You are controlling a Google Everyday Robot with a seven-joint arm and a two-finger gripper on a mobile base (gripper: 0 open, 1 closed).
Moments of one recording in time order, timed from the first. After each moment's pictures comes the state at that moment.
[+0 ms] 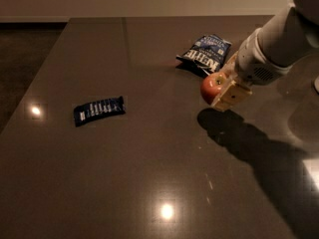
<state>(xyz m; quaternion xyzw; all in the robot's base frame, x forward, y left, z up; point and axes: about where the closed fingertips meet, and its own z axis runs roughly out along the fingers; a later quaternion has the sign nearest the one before) 0.513 -0.146 0.908 -0.59 0.77 0.03 0.25</state>
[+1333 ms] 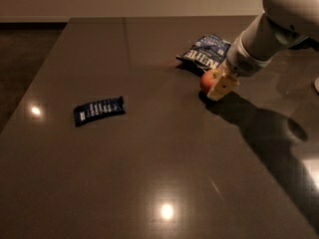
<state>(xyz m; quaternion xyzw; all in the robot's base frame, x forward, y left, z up) 0.593 -0.167 0.865 -0.54 0.81 0.03 0.23</state>
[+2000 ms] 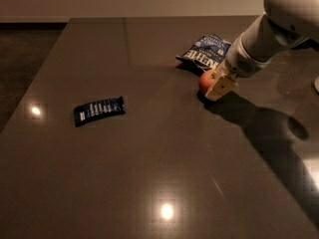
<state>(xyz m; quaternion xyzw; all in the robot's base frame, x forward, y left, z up) 0.593 -0.163 0.861 -0.54 0.81 0.05 0.23</state>
